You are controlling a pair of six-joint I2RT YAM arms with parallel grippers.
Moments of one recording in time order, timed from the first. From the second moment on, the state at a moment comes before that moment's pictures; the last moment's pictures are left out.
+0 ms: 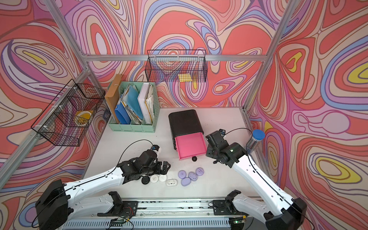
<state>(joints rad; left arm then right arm) -0.84 1.15 0.61 -0.33 -0.02 -0.66 0.53 1.06 1.05 -1.05 0.26 0.72</state>
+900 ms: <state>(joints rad) -0.53 1.61 1.16 -0.20 0.34 -0.71 0.14 1.65 1.33 -0.78 -0.24 0.38</state>
